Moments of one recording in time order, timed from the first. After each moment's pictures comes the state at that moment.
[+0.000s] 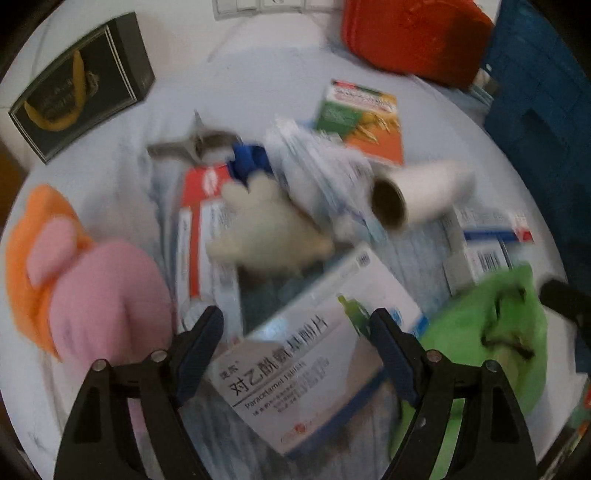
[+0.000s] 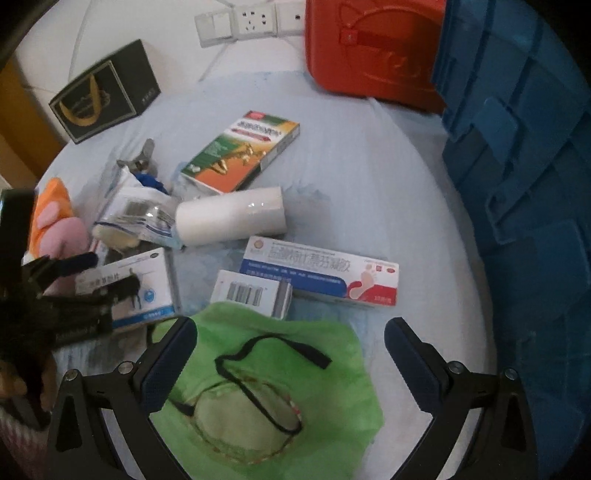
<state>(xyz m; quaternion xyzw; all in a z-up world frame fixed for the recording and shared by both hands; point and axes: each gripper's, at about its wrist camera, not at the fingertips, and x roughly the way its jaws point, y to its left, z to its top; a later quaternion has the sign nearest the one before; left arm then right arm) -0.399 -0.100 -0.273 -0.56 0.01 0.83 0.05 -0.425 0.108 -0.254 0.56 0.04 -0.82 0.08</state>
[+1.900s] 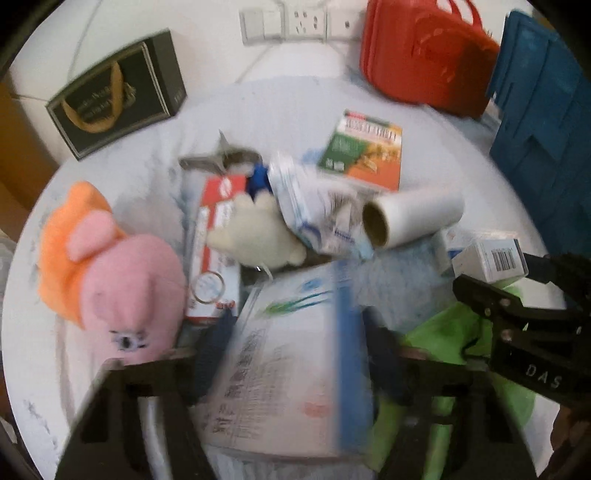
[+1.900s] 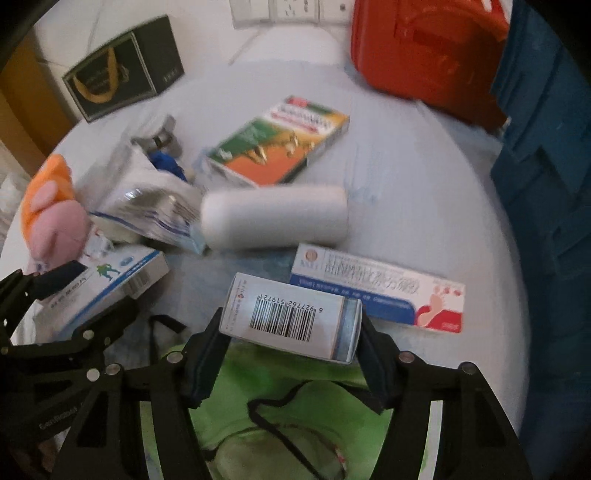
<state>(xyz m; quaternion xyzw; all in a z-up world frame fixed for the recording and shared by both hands) -0.378 -0.093 -0.240 -0.52 -0.01 0.86 -0.01 -0.437 0.064 -0.258 0.53 0.07 -0.84 0.12</state>
